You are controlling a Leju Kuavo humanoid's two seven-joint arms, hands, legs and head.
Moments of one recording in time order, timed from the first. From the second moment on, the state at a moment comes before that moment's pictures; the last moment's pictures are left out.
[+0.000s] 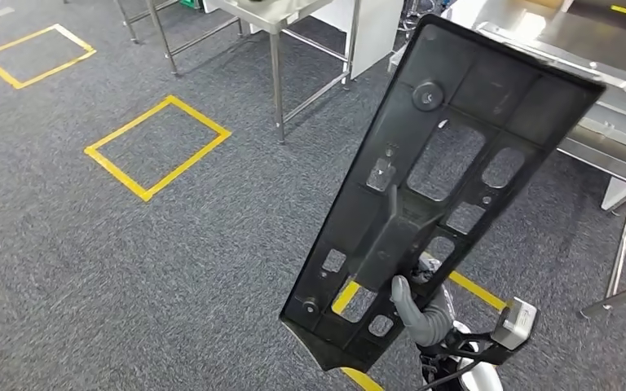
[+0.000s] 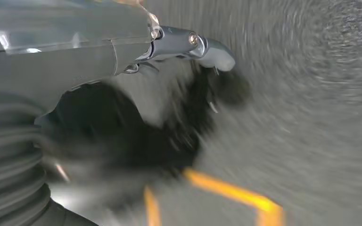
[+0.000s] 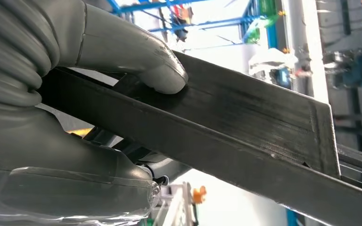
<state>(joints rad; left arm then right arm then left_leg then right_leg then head) -0.11 -0.14 1.21 -0.22 -0.21 0.12 0.01 0.06 0.03 0.11 -1.74 -0.22 0.52 -0.52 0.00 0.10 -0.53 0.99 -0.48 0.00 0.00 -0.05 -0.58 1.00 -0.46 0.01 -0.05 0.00</state>
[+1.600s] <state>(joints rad) -0.06 -0.13 0.60 -0.21 -1.14 0.24 0.10 0.03 0.00 0.11 -1.72 -0.20 0.50 -0.52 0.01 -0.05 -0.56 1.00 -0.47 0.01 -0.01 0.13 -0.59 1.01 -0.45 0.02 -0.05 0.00</state>
